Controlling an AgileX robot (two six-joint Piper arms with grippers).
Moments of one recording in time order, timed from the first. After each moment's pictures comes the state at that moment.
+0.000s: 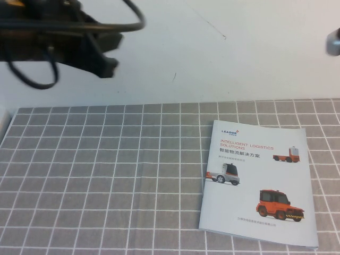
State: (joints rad) right arm 0.16 1.57 -1.45 0.03 1.08 -0.45; left arm -0.28 1.35 -1.40 -0.57 0.67 0.78
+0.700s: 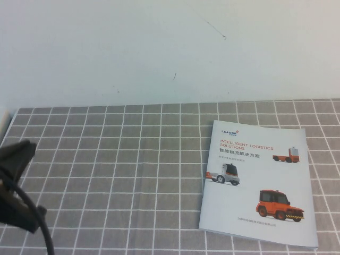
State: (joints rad) right arm 0.16 0.77 -1.09 -0.06 1.13 -0.34; left arm -0.28 0.70 -0.55 -0.25 0.17 0.48
